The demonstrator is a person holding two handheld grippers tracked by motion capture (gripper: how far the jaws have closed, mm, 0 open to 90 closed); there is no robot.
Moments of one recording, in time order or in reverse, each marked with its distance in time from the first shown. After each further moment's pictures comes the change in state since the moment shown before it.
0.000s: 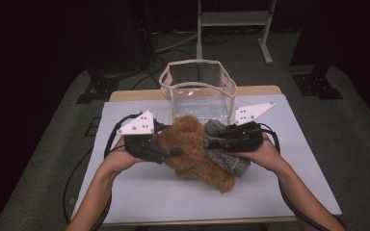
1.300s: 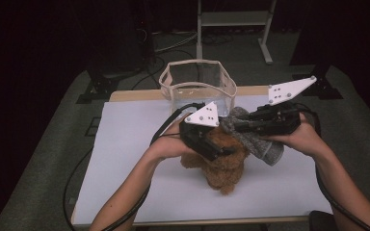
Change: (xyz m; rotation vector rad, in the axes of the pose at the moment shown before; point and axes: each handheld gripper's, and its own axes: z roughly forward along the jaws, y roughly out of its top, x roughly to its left) left arm -0.016 0.061 0.109 0.080 -0.118 0.100; right arm -0.001 0.038 -0.081 0.099 -0.088 -0.041
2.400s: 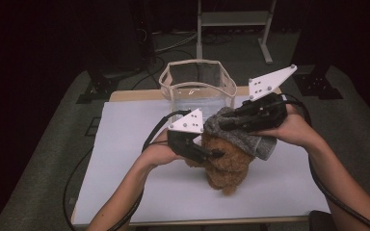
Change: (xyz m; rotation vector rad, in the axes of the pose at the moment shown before) left arm -0.007 -0.025 -0.019 -0.042 -0.010 -0.043; right arm 0.011 0.043 0.017 0.086 0.032 -0.100
